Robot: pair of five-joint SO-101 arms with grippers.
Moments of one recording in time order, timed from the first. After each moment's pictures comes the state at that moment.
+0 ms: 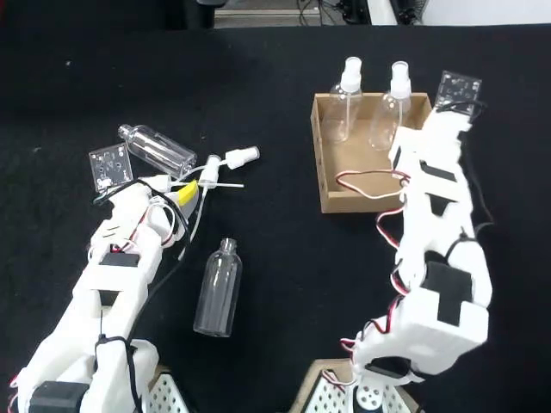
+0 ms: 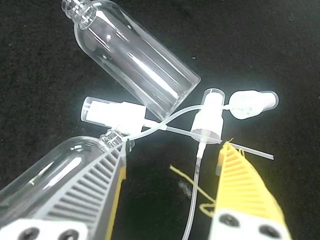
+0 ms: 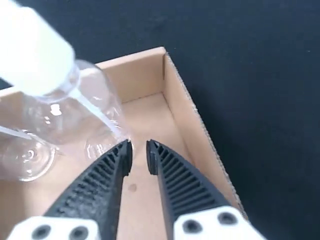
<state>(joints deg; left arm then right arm) -2.9 -34.2 75.2 2.5 15.3 17.6 9.2 30.7 7.7 1.4</state>
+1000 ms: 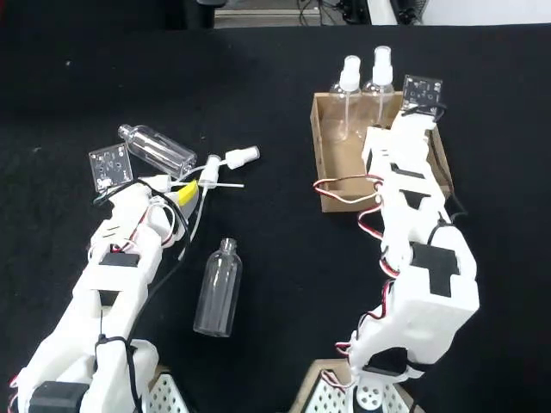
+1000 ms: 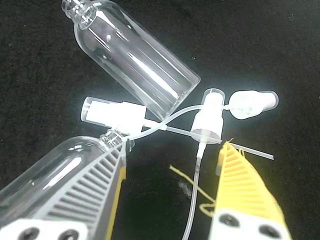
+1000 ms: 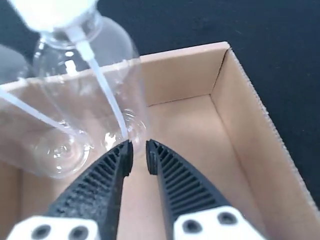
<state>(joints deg) -2.9 -34.2 75.2 2.5 15.3 11.7 16.5 30.6 -1.7 1.4</state>
